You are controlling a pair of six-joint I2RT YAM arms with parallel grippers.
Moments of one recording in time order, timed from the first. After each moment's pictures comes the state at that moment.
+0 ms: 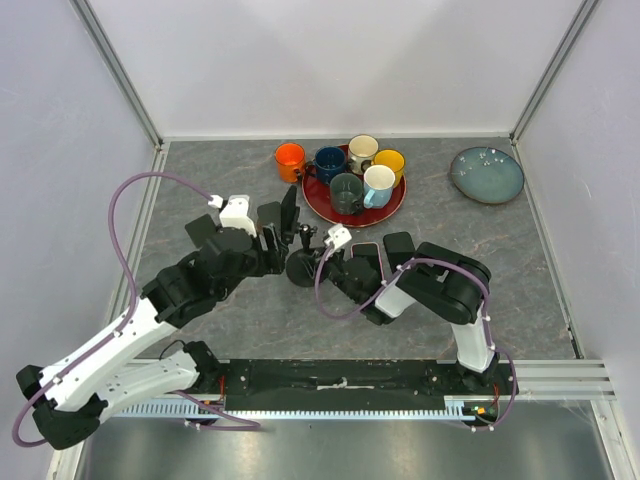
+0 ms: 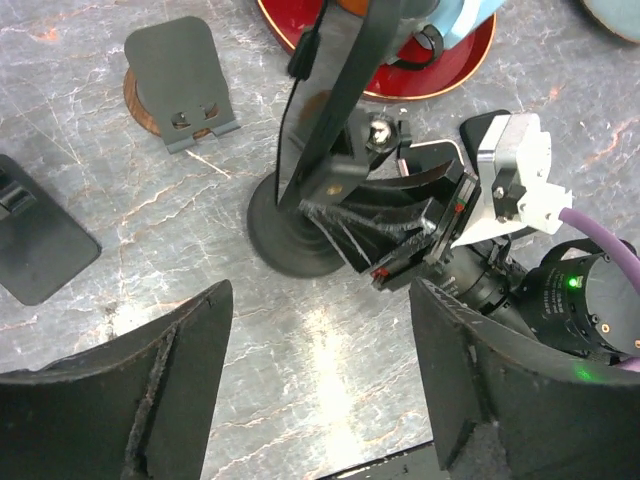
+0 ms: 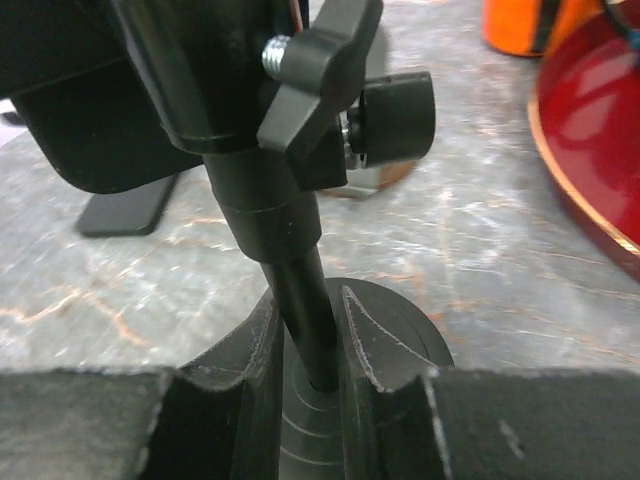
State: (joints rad) left arm -0.84 0.83 0.94 -0.64 -0.43 -0.57; right arm 0.97 2.01 0.66 1.30 0.19 0.23
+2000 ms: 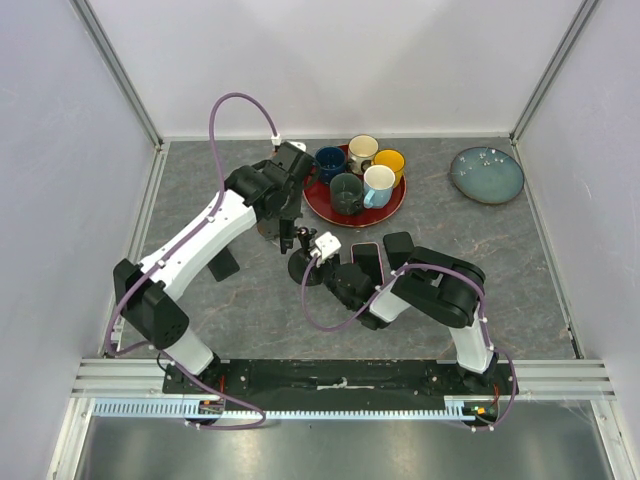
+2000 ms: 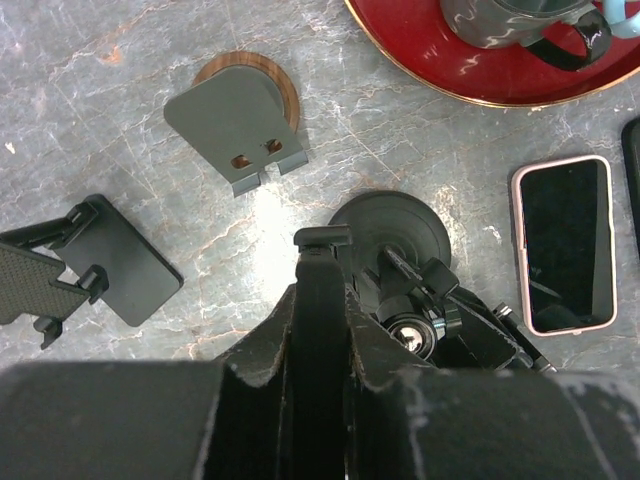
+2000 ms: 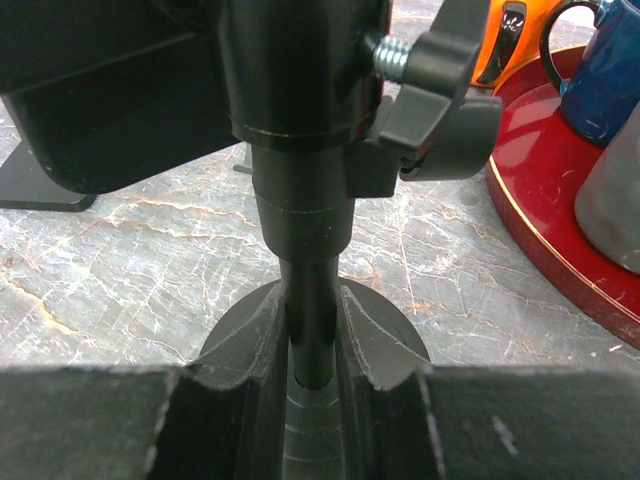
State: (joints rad) left arm -0.65 1.62 1.62 -0.98 -0.37 -0.40; right arm 1.03 2.02 0.69 1.28 0.35 0.01
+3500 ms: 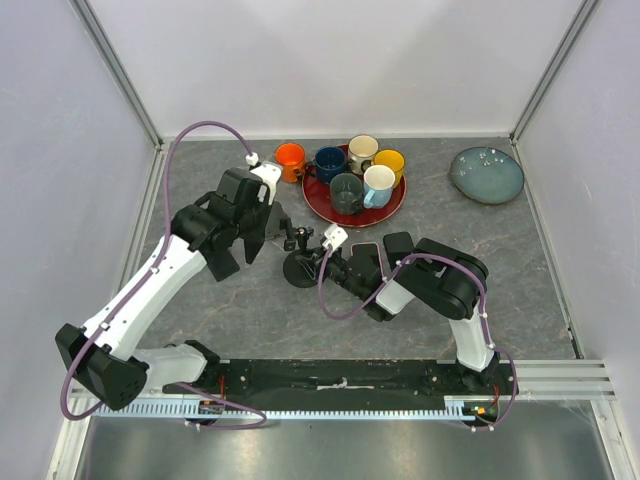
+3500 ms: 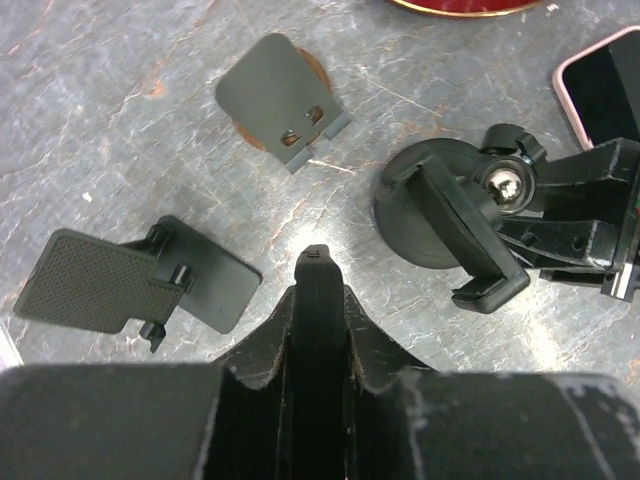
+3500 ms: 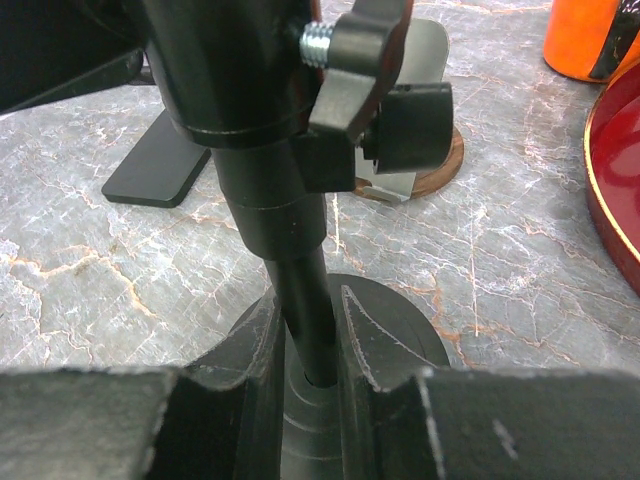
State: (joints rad) left arm -0.55 1.22 1.26 -0.83 -0.18 -0.01; right arm 0.92 2.04 0.67 1.34 0.03 0.16
